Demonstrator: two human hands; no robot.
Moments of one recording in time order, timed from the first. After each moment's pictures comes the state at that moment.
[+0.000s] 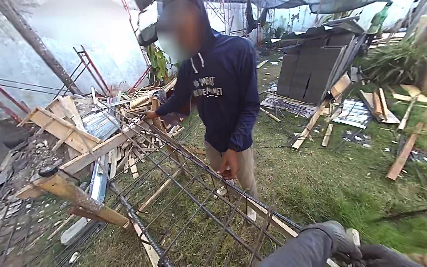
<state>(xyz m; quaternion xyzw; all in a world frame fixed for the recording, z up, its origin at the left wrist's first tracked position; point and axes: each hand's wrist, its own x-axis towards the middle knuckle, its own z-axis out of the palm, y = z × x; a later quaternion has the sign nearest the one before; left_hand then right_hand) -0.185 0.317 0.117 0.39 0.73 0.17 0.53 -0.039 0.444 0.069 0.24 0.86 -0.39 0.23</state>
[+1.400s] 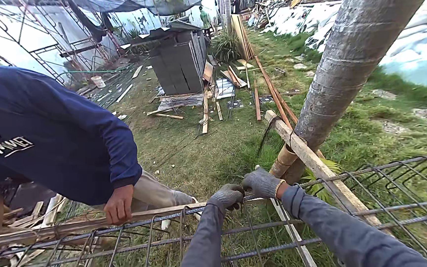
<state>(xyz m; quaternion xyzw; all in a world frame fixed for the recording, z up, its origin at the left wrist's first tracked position) -0.191 0.337 0.080 0.44 0.68 0.14 0.56 -0.025 0.433 0.086 0.23 0.95 -0.14 0.14</state>
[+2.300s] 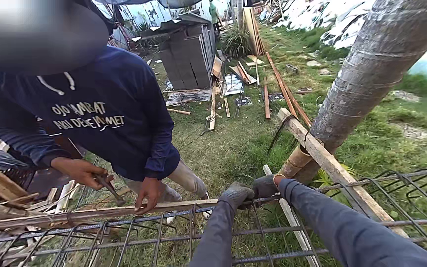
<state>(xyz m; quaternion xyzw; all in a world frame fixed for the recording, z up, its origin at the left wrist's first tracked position) -0.195 0.340 0.069 0.34 0.70 0.23 0.59 -0.062 0.457 0.056 0.22 0.86 -0.31 0.35</state>
